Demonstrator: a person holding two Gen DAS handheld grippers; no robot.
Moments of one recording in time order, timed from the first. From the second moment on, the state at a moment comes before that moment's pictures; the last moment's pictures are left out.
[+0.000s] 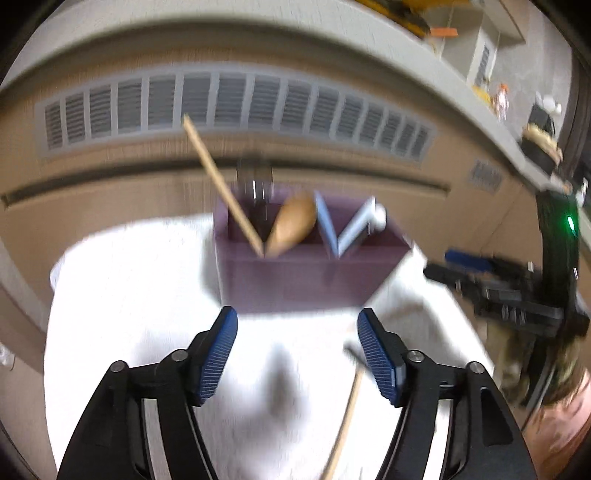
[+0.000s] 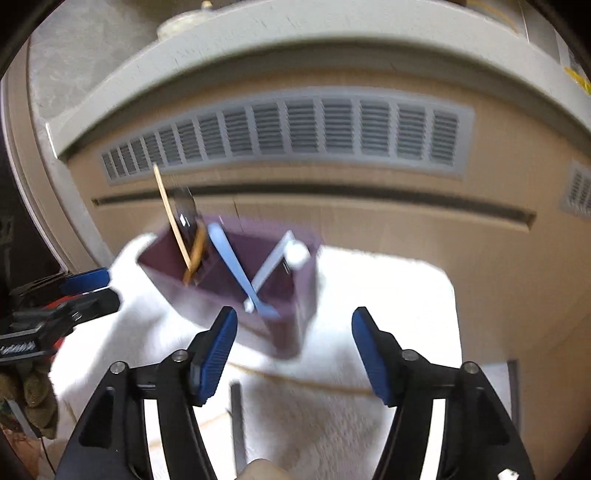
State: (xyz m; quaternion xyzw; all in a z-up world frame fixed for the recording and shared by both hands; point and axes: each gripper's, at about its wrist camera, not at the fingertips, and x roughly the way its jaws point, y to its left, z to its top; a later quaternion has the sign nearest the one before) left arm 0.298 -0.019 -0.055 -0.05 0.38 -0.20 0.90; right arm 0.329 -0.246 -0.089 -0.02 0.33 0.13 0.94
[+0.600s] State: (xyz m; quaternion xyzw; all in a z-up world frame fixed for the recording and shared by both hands) left arm 0.228 -0.002 -0.124 -0.06 0.49 -0.18 0.85; right arm 0.377 -0.253 -0.173 -0.10 0.44 0.14 0.88
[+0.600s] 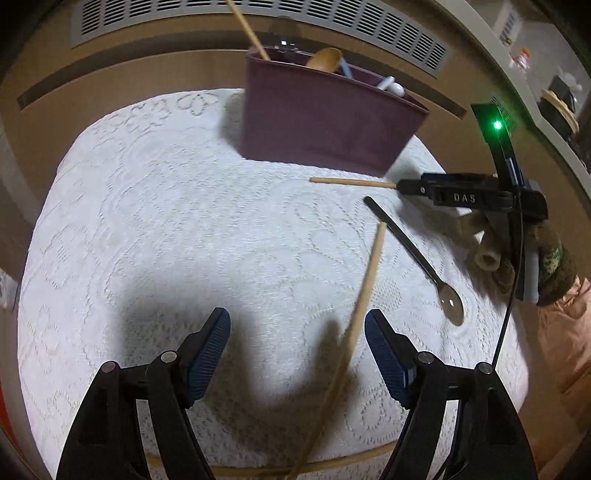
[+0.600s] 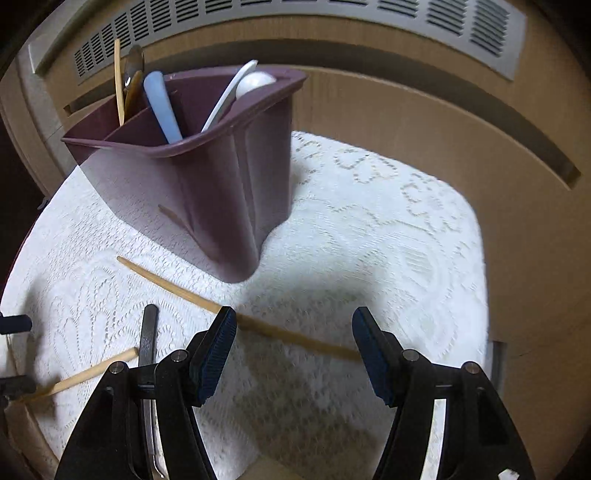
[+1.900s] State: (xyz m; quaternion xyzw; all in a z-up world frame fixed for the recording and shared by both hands) left arm 0.233 -0.083 -0.133 0.08 0.48 -0.23 0.84; right arm 0.253 -0.221 -0.156 -0.05 0.44 0.21 0.87
